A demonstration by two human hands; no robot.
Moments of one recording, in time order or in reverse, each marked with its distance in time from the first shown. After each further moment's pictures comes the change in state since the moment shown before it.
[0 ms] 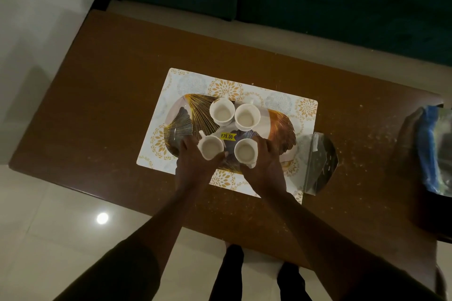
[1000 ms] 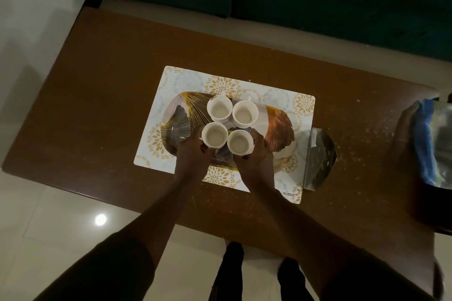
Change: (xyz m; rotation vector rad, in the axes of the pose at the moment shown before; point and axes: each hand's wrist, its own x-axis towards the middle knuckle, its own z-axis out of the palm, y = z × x) left_hand 0.014 0.006 -0.006 -0.109 -0.082 0.145; right_hand 0.005 -0.017 0.017 0.144 0.141 0.124
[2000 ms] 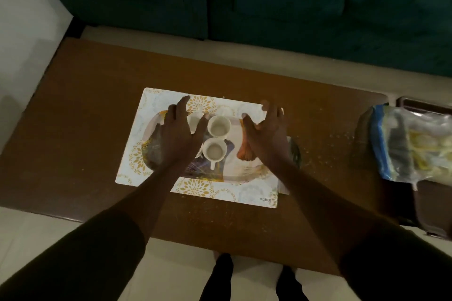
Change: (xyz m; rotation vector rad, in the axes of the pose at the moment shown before) left_hand 0.036 0.071 -0.017 0.162 0.139 0.200; right_hand 0.063 -0.032 -0.105 -0.045 0.114 0.010
